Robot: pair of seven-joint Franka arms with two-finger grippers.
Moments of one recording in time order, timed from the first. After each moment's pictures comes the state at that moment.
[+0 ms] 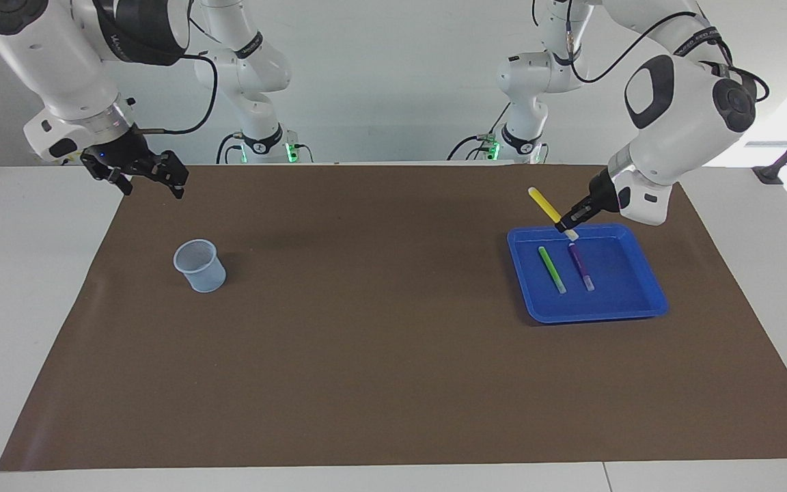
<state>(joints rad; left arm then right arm) 0.00 0.11 -0.18 -1.65 -0.29 1.60 -0.79 -0.04 -0.01 -0.03 -1.64 -0.02 1.53 0.01</state>
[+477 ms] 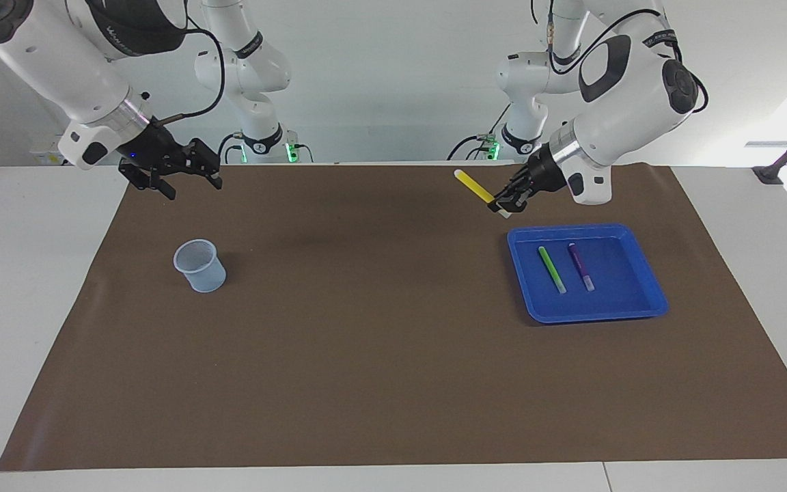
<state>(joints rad) -0.10 0.09 -0.21 -1.66 -0.54 1.67 -1.28 -0.03 -0.01 -0.02 -1.65 0.32 1.52 -0.11</state>
